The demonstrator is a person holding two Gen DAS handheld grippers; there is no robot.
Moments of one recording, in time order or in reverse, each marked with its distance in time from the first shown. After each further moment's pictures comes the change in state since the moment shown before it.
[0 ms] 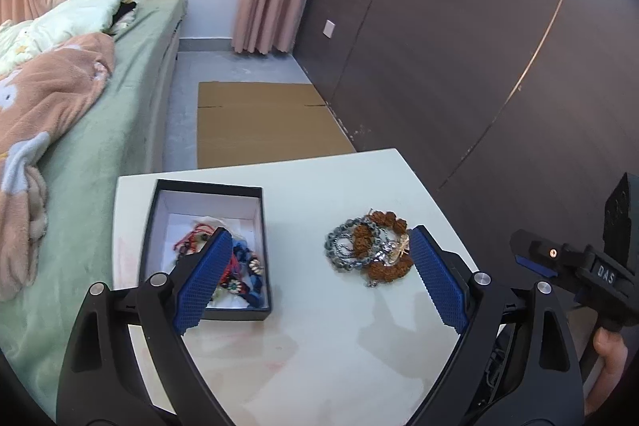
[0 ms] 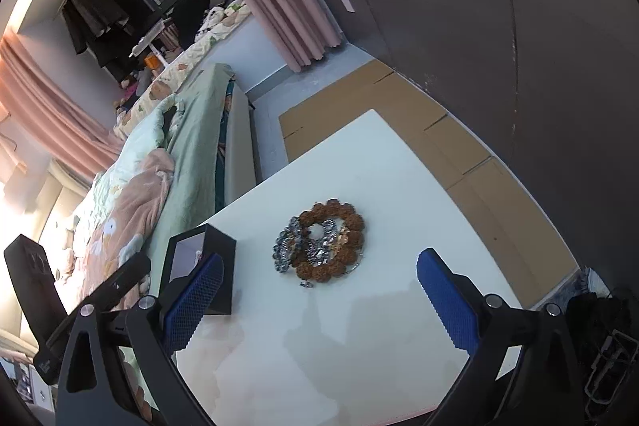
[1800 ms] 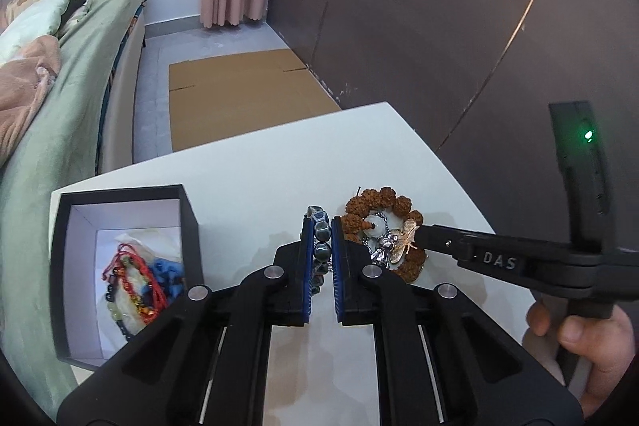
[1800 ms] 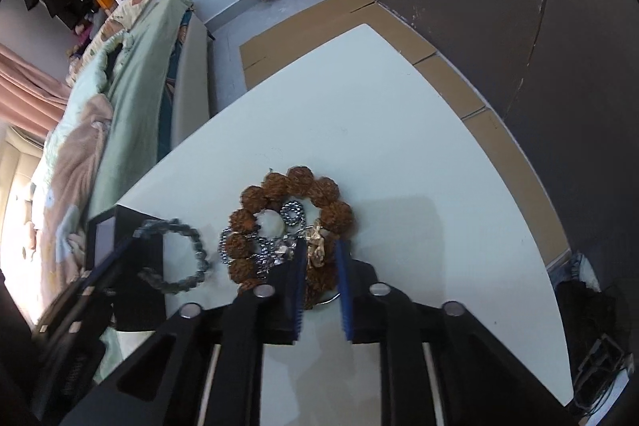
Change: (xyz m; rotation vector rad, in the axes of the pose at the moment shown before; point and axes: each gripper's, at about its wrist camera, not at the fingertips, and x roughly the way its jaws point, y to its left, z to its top) left arm 0.087 -0.028 0.002 0.117 0.126 -0.019; right arm 0.135 0.011 0.010 -0.029 0.263 -0.150
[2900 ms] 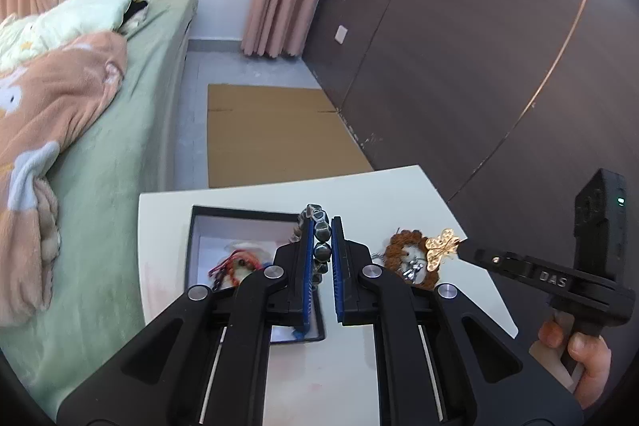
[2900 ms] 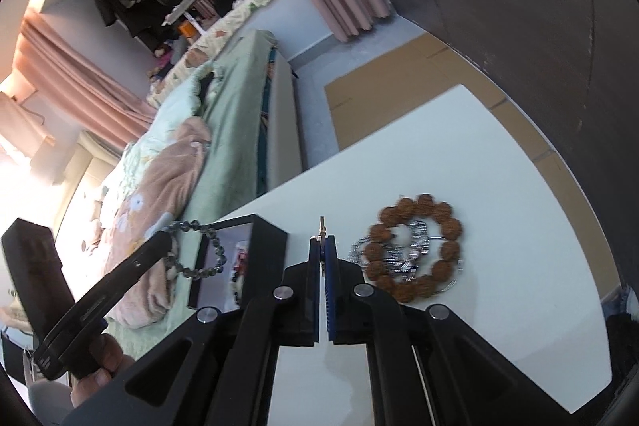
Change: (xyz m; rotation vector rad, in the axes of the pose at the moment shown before) left arm -0.086 0.073 0.001 -0.149 -0.126 0.024; right arm -0.071 0.041 -0.022 -0.079 -0.166 0.297
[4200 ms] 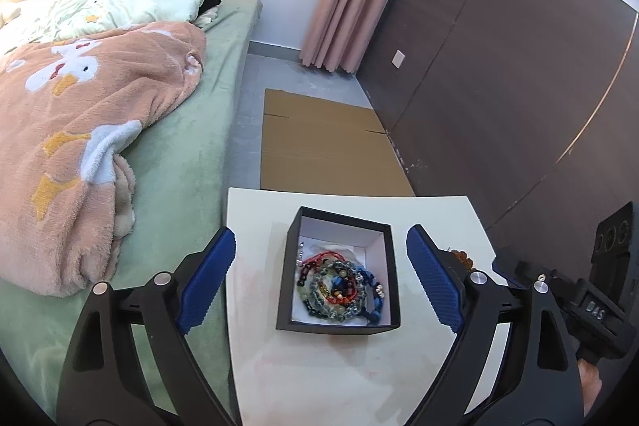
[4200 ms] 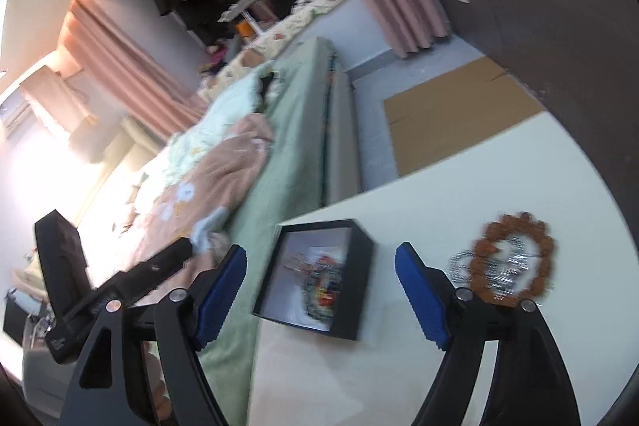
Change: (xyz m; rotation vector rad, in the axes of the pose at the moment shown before) left arm -0.047 0.059 -0.004 -0.140 -0.069 0.131; right arm 0.009 0.061 -0.013 -0.097 -0.046 0.117
